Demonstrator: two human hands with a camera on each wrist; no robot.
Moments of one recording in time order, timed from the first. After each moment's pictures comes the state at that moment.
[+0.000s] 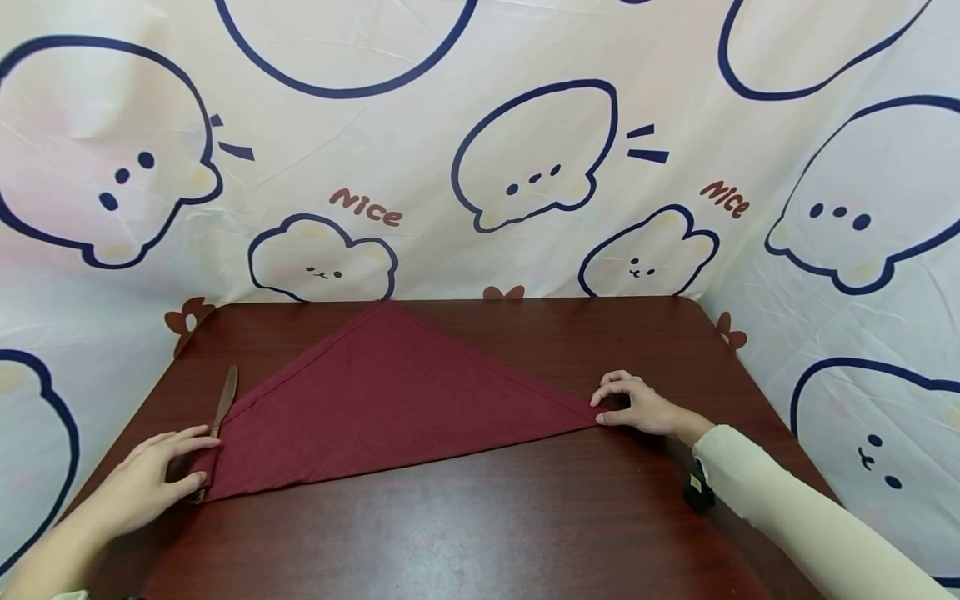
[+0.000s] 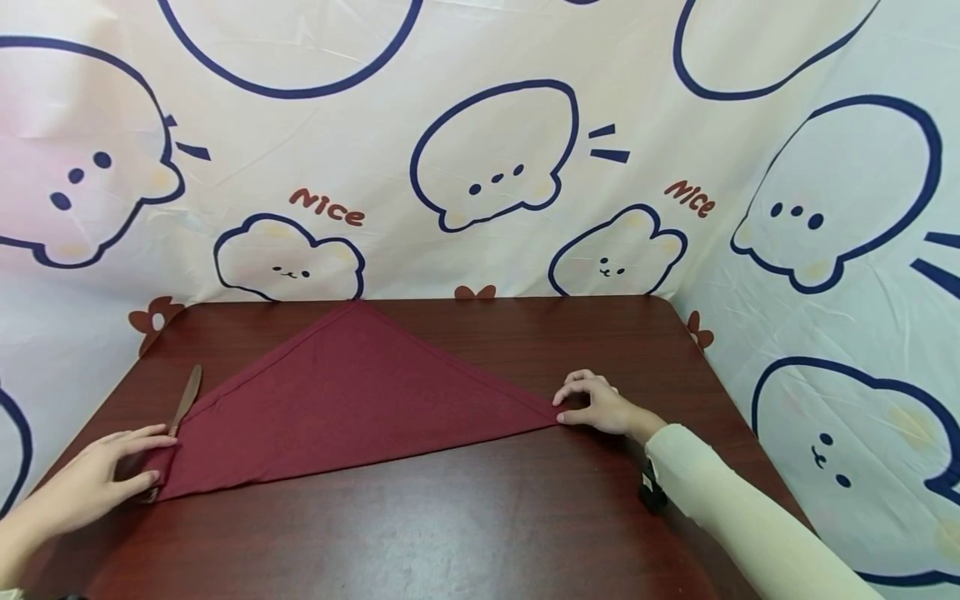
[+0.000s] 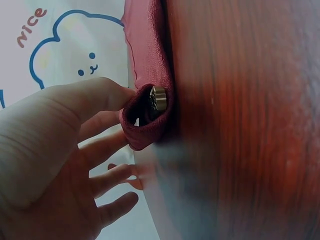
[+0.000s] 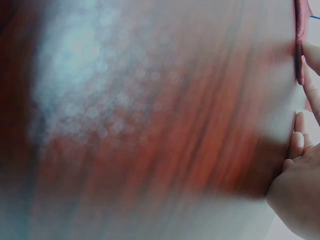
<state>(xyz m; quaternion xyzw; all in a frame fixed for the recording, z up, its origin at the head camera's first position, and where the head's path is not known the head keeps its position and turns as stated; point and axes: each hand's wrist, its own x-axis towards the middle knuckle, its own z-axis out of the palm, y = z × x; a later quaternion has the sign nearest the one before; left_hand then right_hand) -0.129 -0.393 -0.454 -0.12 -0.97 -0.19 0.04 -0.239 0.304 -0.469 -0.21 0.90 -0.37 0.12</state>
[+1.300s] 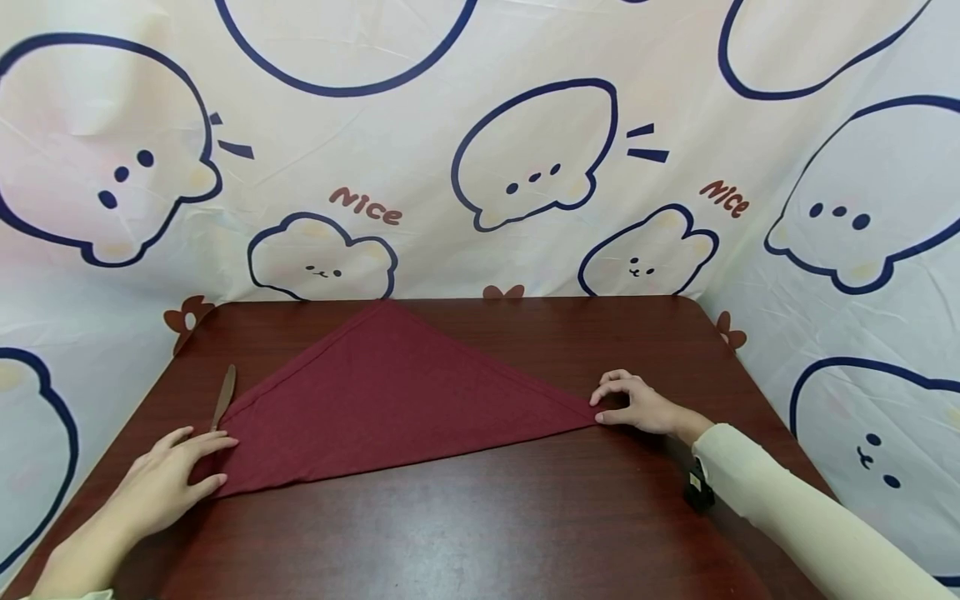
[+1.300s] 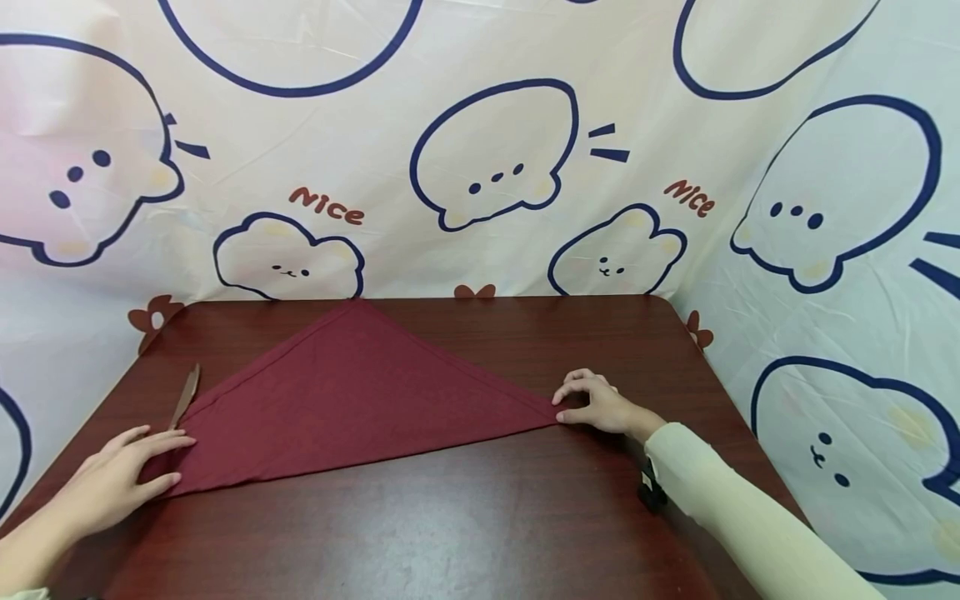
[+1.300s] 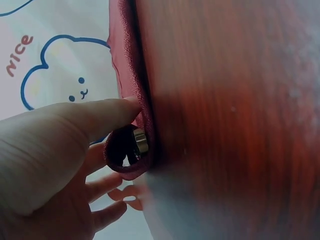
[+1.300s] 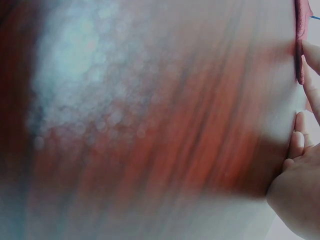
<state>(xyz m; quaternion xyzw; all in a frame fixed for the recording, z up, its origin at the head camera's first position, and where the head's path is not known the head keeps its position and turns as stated) -0.131 -0.369 -0.449 -0.10 -0.99 -0.11 0.00 -0.238 0.304 -0.466 -0.21 0.90 -0.36 0.12</state>
